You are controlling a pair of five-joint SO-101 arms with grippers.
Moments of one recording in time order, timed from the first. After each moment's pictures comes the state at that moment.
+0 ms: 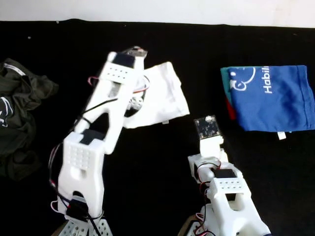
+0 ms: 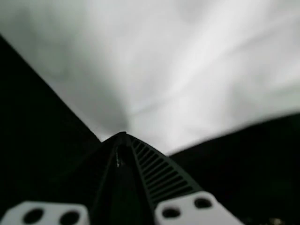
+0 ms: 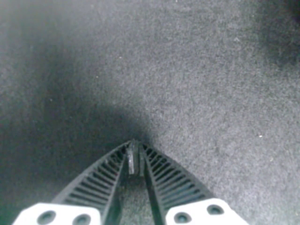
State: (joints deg) left arm 9.4 34.8 -32.8 92.1 -8.9; right arm -9.2 -42.7 86.5 23.7 12.2
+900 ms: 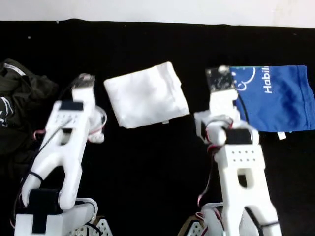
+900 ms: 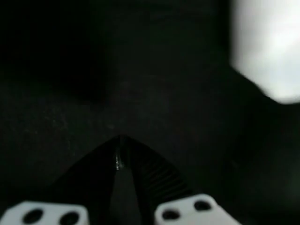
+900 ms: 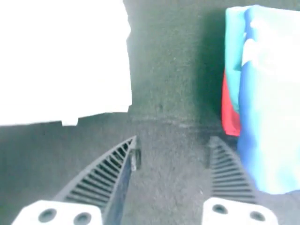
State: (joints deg) left arm -7.3 -13.4 42.8 57.5 -14.7; right arm -9.1 -35.6 42.6 50.4 6.5
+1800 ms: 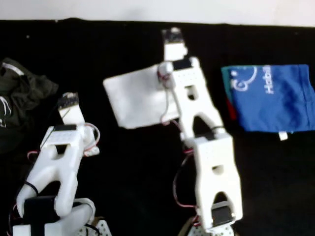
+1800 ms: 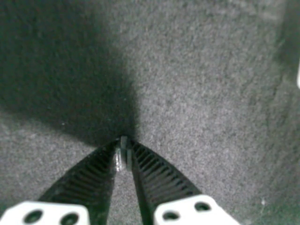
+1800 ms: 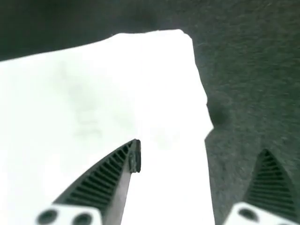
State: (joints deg) left arm -12.4 -15.7 57.2 43.3 -14.7; right arm -21.2 50.3 -45.9 69.4 -5.3
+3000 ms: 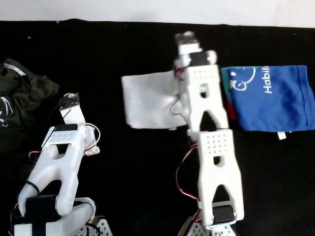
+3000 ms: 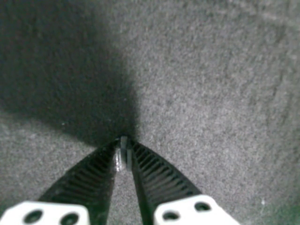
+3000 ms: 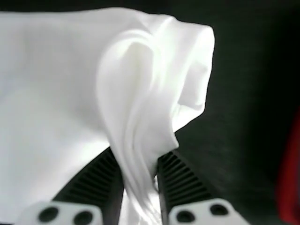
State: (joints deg) left arm -12.4 -15.7 57.2 43.3 -14.7; right arm -13.4 59.3 -76.7 100.4 1.7
